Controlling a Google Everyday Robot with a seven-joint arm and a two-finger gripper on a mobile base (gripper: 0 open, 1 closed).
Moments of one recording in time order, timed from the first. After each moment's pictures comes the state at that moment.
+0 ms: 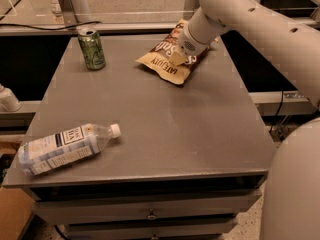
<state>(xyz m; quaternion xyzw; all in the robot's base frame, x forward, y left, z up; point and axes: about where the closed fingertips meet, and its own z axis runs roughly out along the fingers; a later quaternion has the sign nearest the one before) 0.736 -0.065 0.847 -0.50 0.81 0.04 0.30</state>
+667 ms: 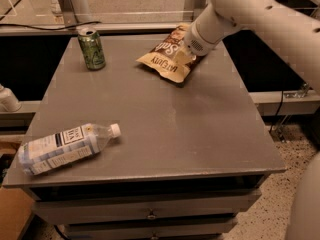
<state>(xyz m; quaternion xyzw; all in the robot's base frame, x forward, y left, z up) 0.715 -0.076 0.864 -0.50 0.80 0.06 0.32</state>
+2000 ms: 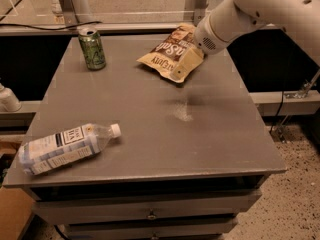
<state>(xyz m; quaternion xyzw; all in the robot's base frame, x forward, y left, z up) 0.673 -0.085 0.896 -0.51 0.78 0.07 0.34</state>
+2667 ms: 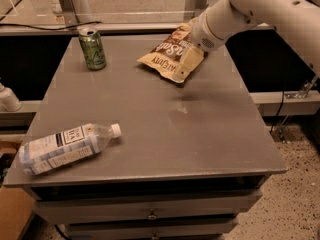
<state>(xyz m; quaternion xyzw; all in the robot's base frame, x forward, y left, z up) 0.695 -0.083 0.894 -0.59 0.72 0.04 0.36</state>
